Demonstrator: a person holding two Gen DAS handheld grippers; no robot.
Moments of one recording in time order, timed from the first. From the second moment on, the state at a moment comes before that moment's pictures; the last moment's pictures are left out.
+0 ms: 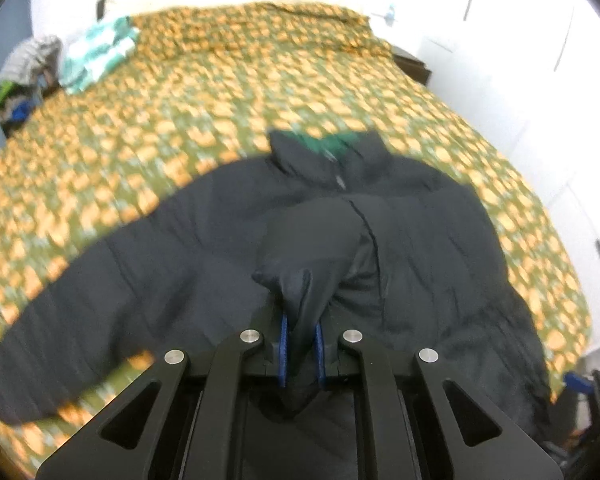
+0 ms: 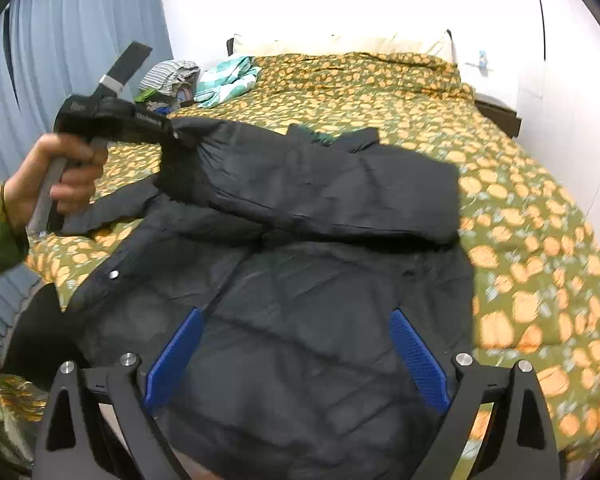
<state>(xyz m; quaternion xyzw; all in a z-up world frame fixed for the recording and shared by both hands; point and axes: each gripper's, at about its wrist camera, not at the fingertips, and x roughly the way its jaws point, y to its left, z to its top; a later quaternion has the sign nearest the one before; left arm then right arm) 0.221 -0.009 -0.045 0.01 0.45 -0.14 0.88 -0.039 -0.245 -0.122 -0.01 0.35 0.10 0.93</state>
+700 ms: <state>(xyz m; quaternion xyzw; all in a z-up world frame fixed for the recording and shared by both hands) 0.324 0.052 -0.160 0.02 0.50 -0.03 0.87 0.211 -0.315 -0.150 0.06 0.43 0.07 0.90</state>
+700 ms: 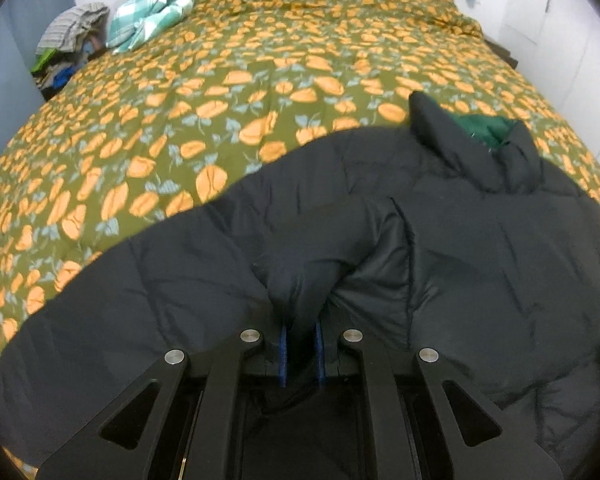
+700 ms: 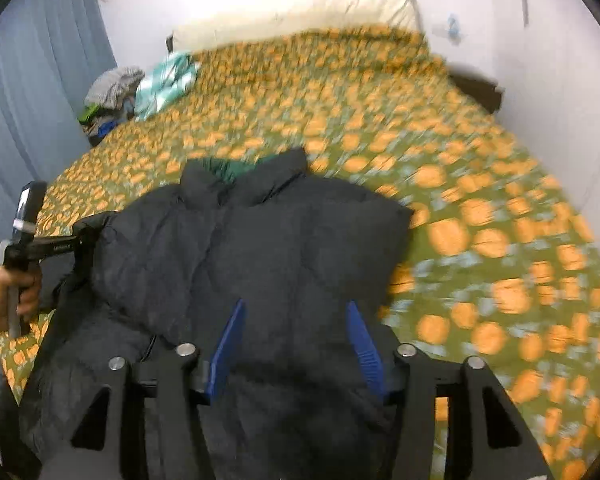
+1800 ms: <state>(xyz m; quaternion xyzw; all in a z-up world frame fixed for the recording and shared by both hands) 0.320 0.051 -0.210 0.03 0.51 -0.05 0.86 0.285 -0.326 -0.180 0.06 0.47 0.03 0.88</state>
